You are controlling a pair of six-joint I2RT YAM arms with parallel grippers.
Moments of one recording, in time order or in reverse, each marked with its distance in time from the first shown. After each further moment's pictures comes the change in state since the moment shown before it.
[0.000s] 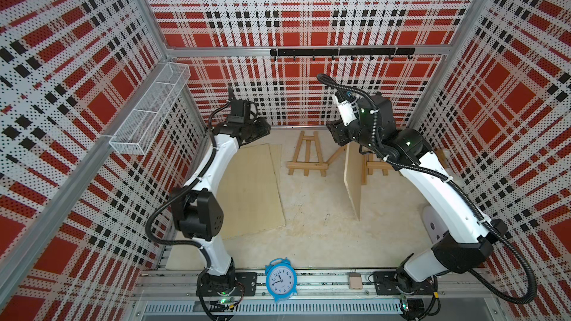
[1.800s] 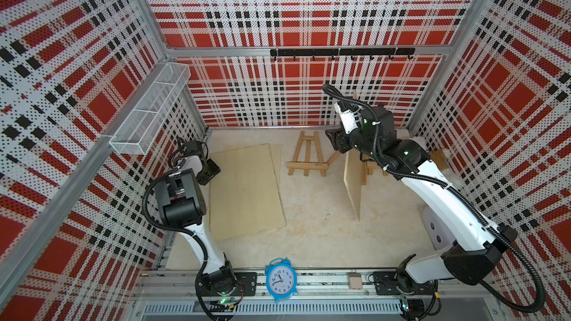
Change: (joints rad) left arm 0.476 0.235 -0.365 0.142 -0.092 0.010; right arm -0.029 -0.068 -0.197 0.145 -0.061 0.029
